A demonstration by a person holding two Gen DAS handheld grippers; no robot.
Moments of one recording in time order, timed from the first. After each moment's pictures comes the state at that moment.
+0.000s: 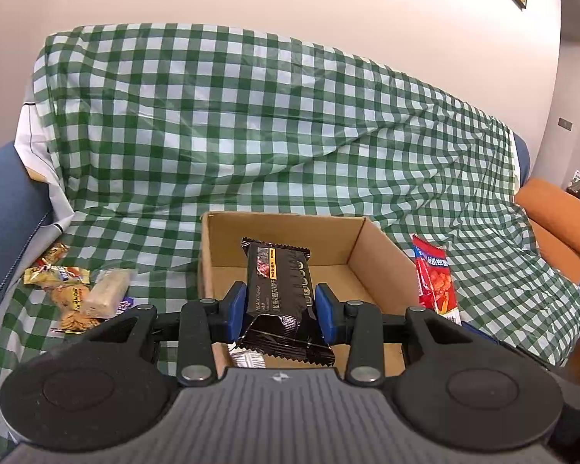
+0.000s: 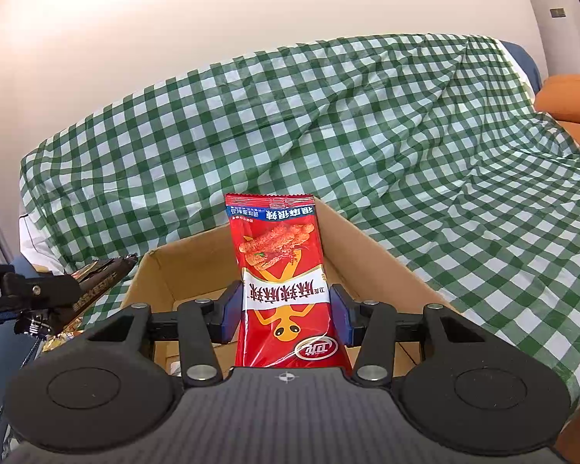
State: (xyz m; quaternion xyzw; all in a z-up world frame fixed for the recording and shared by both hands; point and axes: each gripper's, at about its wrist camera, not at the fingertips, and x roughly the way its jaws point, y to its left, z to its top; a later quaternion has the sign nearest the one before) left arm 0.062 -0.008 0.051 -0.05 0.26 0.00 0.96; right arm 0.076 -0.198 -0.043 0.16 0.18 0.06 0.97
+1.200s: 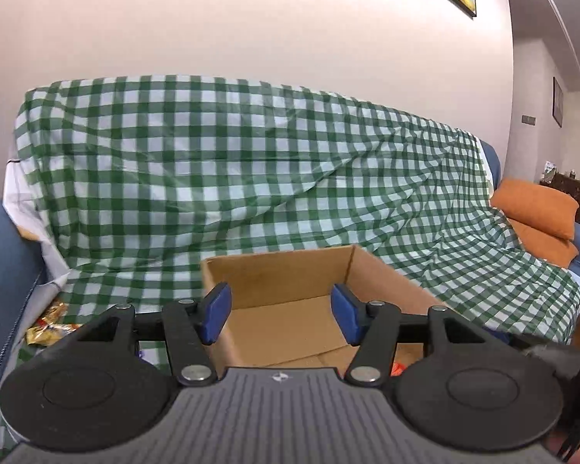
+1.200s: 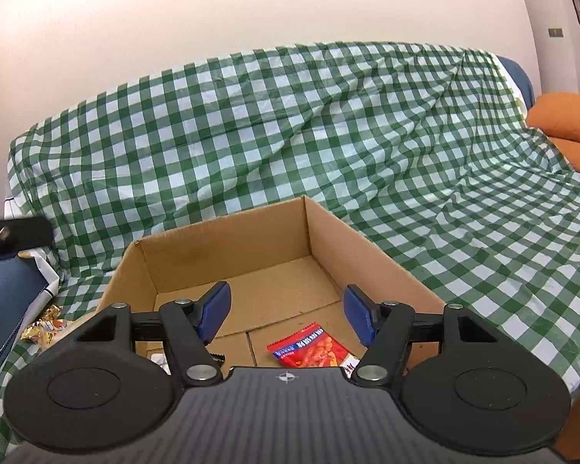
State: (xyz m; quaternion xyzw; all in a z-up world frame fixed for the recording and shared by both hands) left arm 0.036 0.021 0.048 0.00 0.18 -0.05 0.98; right arm 0.072 -0.190 -0.049 0.12 0.17 0.03 0.98
